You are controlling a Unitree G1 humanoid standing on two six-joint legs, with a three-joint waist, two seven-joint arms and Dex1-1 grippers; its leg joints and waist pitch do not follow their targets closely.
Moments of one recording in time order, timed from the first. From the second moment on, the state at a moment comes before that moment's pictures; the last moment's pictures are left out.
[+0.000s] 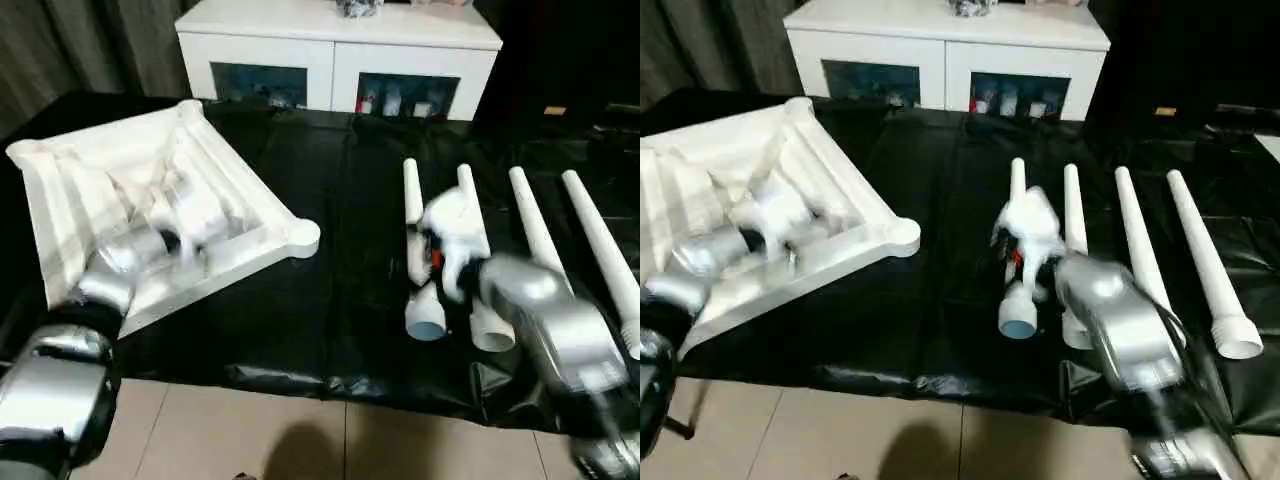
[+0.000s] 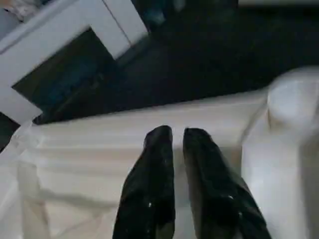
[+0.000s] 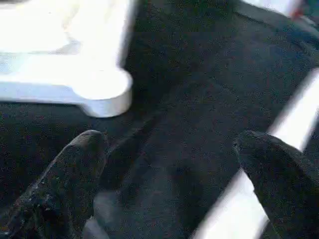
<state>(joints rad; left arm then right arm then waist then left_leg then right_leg) -0.80 0.50 -0.07 1.01 0.02 -0.30 -0.64 -0.51 -0.34 0.07 0.06 0.16 0.75 0.46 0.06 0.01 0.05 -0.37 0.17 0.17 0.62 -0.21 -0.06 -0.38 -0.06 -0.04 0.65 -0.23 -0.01</state>
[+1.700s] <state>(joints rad) -0.40 0.53 -0.10 -0.23 -0.44 0.66 -0.69 -0.82 -0.24 -0.20 0.76 0.24 1.00 0.31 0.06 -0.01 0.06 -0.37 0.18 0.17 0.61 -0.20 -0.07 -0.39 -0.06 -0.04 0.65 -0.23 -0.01</state>
